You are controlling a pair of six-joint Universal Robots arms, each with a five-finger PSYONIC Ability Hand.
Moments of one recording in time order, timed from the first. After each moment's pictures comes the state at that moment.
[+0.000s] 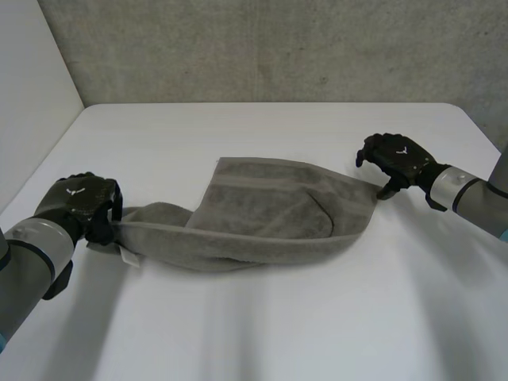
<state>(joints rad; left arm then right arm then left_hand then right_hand) 4.46 -1.66 -1.80 3.09 -1.59 3.28 1.59 -0.60 0.91 -0.03 0.78 2.66 1.19 1.18 0.22 0.22 1.01 0.58 0.58 0.18 0.23 0.41</state>
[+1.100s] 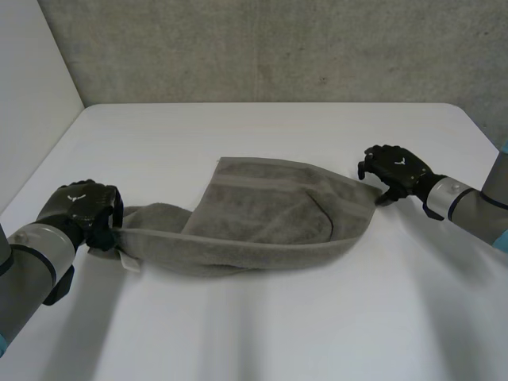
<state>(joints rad) 4.46 -1.68 -1.82 3.09 -1.58 3.26 1.58 -0.53 0.87 -0.03 0.80 2.65 1.19 1.18 0.22 0.22 1.01 0.64 0.66 0.18 0.23 0.44</state>
